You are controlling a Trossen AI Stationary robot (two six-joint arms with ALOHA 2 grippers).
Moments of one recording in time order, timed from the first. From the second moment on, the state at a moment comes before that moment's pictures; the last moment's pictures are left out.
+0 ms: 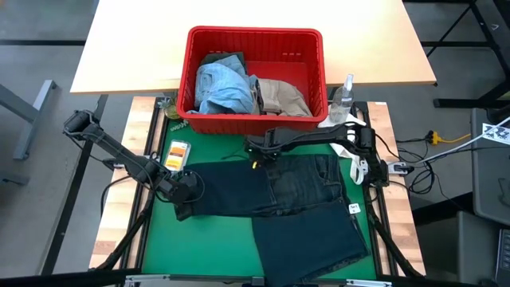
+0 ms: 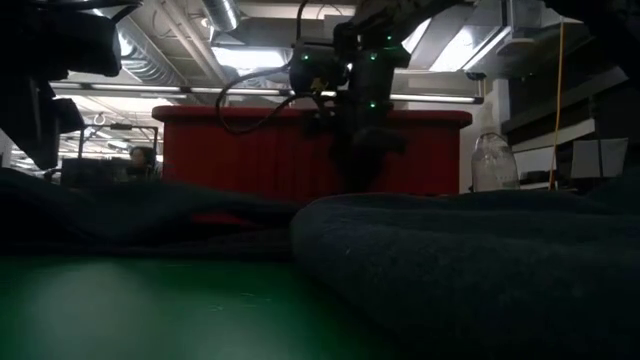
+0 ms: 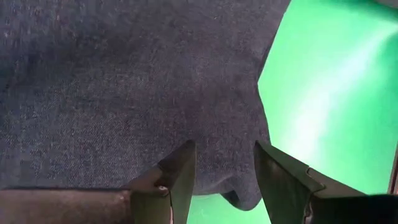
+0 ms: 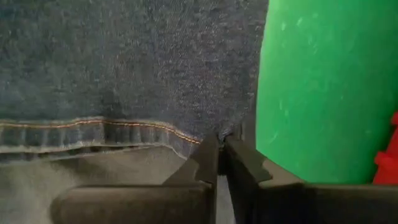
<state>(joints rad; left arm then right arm) -0.53 1.04 0.58 -0.59 -0.15 -0.96 -0.10 2.10 1.64 -0.93 0.03 -0.33</state>
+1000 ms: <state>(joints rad) -0.53 1.05 0.58 -0.59 -0.14 -0.96 -0.10 2.10 1.64 -1.10 0.17 -0.26</state>
